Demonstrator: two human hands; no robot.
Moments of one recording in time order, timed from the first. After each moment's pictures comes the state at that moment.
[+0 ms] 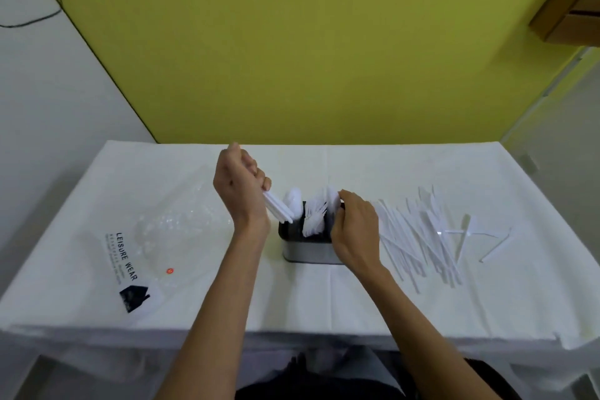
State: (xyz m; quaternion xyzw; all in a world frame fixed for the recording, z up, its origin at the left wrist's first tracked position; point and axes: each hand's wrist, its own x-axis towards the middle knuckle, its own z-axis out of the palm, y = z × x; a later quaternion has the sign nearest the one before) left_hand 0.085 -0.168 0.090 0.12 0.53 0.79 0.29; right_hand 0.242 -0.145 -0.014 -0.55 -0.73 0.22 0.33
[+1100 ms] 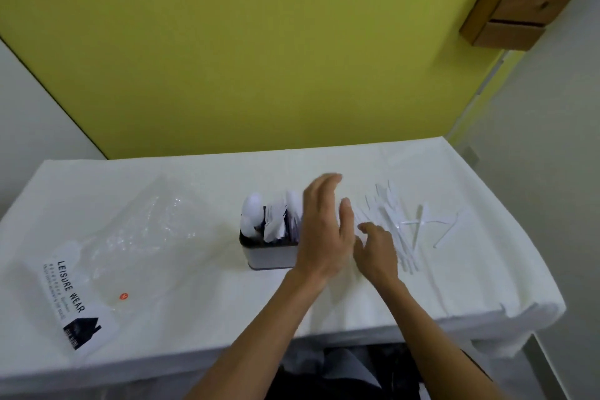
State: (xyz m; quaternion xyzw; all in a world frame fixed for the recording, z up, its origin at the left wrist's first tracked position) left_hand 0.224 -0.175 0.028 0.61 0.59 0.51 0.14; right_hand 0.353 -0.139 -0.081 -0.70 -0.65 0.24 0.17
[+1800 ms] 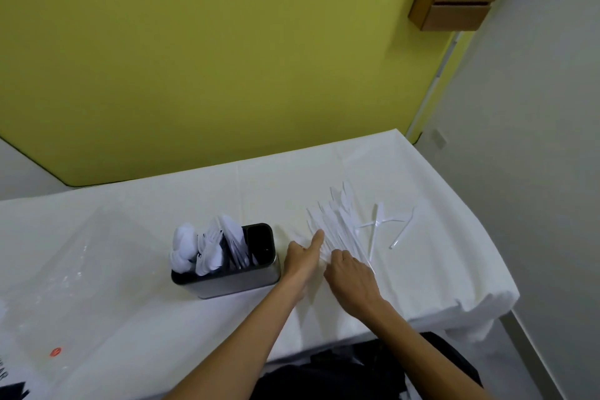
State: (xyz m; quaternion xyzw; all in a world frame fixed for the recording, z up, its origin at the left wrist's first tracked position) left_hand 0.294 -0.121 -0.073 0.26 0.73 0.28 0.56; right_hand 0.411 -0.151 -0.064 -0.60 -0.79 0.14 -0.04
